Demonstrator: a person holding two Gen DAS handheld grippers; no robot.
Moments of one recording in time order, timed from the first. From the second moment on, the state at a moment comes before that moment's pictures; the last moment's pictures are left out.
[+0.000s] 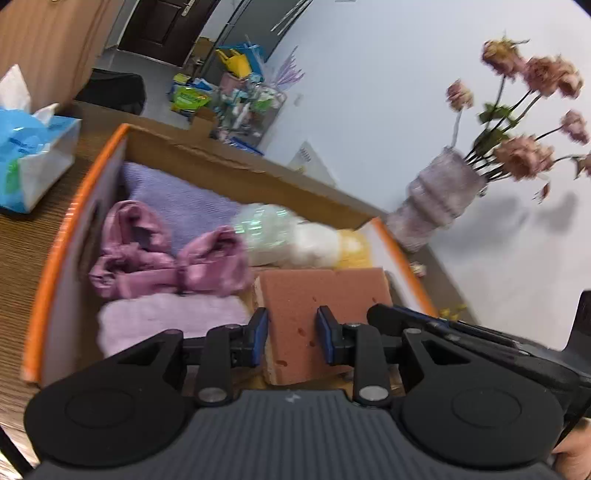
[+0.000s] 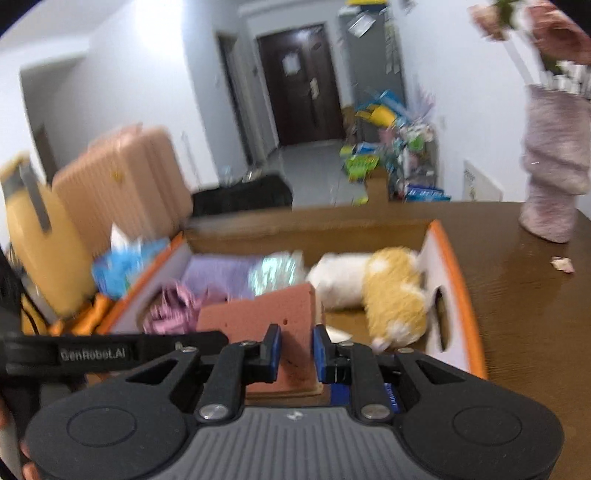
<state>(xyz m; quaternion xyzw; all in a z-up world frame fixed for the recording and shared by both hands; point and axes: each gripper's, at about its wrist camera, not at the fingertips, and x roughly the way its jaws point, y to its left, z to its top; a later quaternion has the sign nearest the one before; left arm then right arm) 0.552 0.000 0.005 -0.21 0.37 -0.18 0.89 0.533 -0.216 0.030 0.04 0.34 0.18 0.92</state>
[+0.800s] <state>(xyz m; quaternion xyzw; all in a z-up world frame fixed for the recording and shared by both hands) 0.557 -0.024 0.013 -0.09 0.41 -0.16 0.89 0.540 -0.224 0.028 0.08 0.39 0.18 0.90</state>
